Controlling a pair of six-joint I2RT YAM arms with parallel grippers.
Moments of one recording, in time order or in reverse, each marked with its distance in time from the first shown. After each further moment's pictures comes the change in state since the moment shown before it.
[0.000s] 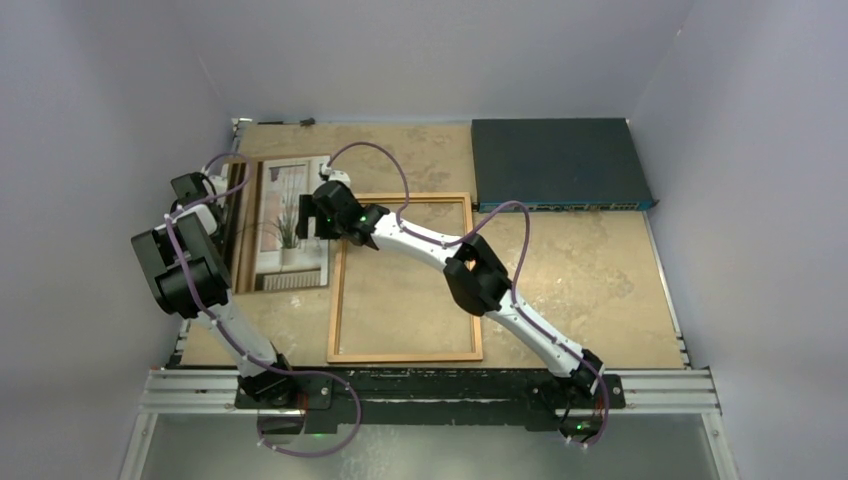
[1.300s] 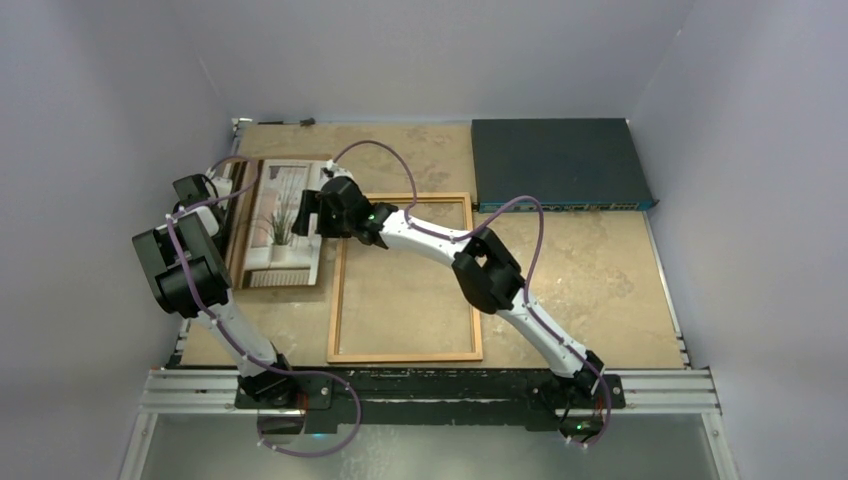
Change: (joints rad) left arm 0.000 0.004 -0.024 0.044 0.002 0.079; right arm -0.011 -0.138 -0.207 0.172 -0.152 0.081
